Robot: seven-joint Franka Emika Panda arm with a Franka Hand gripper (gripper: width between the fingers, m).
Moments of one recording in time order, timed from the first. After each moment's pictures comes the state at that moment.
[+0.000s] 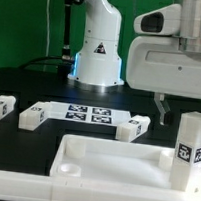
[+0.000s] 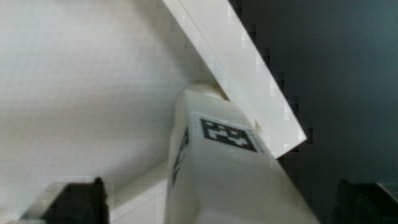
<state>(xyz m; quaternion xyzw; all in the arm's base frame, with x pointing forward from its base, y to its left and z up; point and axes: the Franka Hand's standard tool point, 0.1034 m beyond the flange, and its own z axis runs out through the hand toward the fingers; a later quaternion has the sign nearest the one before) 0.657 0.099 0.110 -0.96 0.26 -0.02 0.05</state>
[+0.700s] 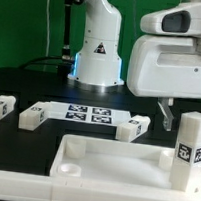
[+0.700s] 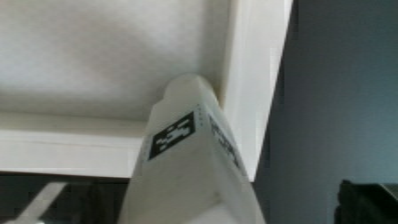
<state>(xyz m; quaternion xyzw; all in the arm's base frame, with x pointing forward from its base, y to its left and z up) 0.658 0.104 0.111 -1.00 -0.07 -0.04 0.03</state>
